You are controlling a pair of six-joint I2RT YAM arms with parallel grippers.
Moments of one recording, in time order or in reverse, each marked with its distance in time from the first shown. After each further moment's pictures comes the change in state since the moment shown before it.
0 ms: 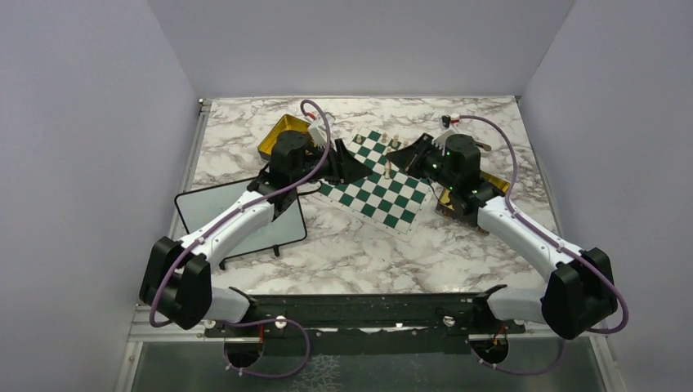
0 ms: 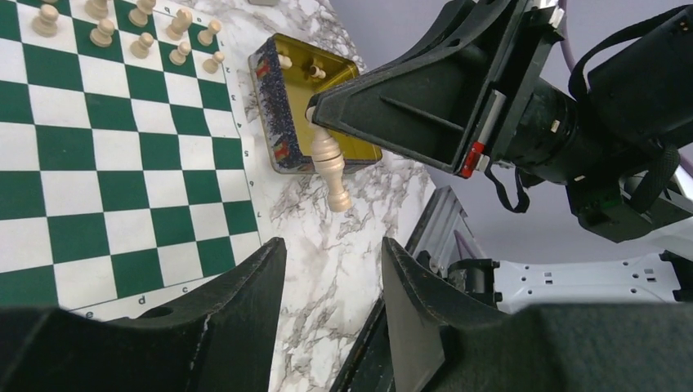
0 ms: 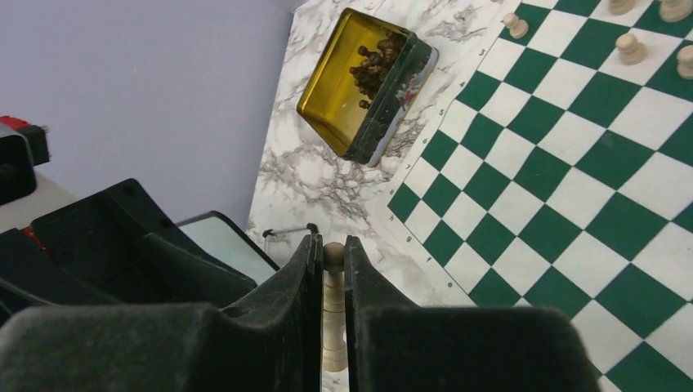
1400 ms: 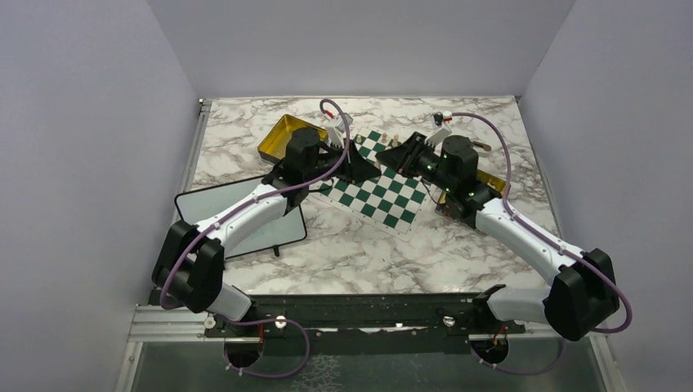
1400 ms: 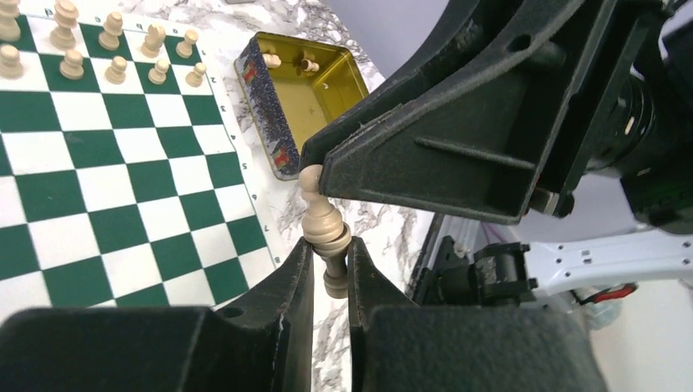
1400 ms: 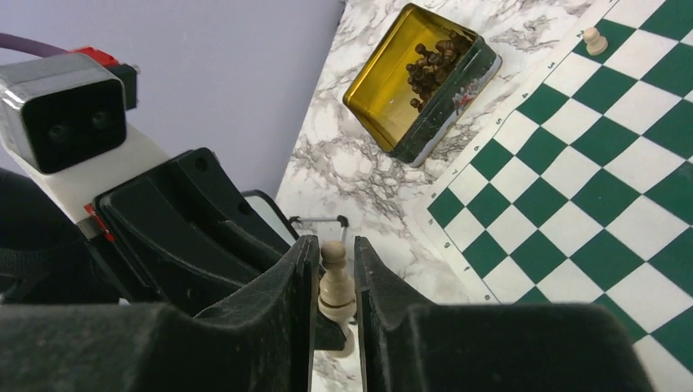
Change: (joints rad) left arm -0.053 0.142 0.069 0.069 0.034 0.071; right arm 0.087 0.005 0.013 0.081 -0.030 -0.005
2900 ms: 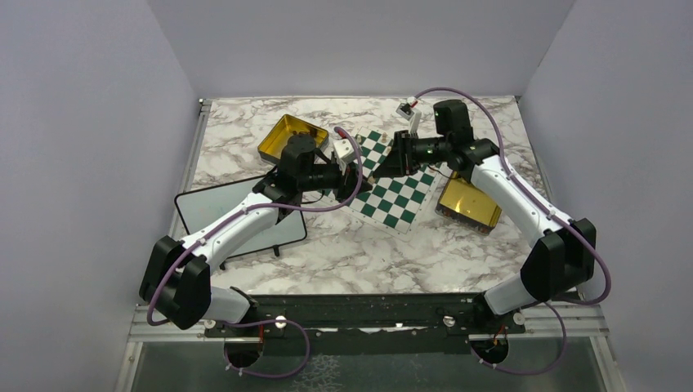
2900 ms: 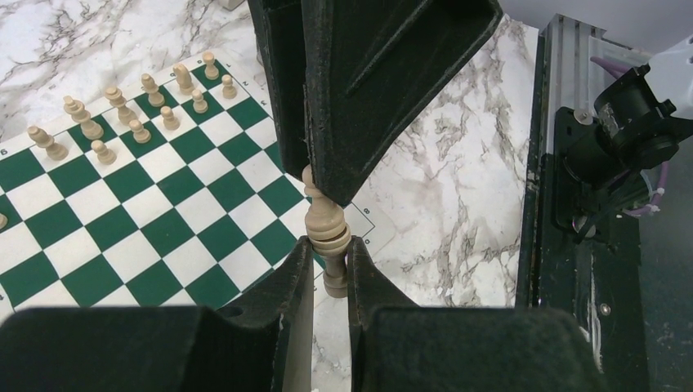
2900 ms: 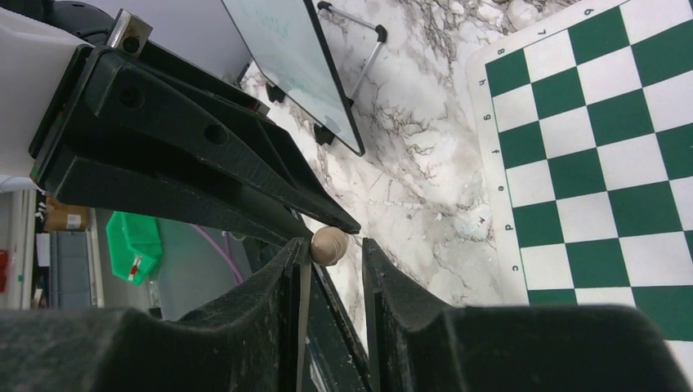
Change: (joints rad) left arm -0.014 -0.121 -0.059 -0.157 0.105 0.681; right arm -0.124 0.232 0.421 -0.653 -0.642 -0.523
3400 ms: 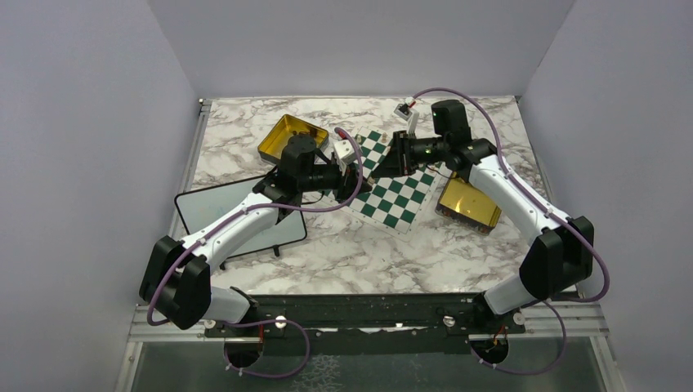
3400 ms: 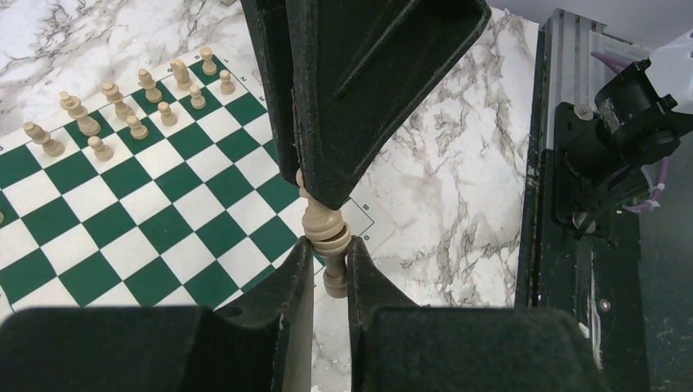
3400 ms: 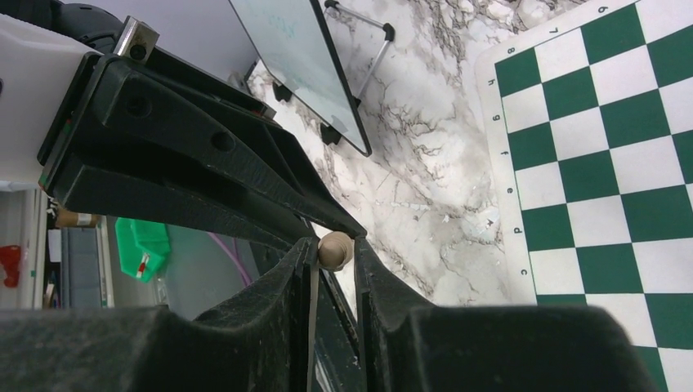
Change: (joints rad) left arm 0.000 0.000 -0.002 -0.013 0.003 0.010; right arm 0.005 0.015 0.000 0.015 -0.015 0.018
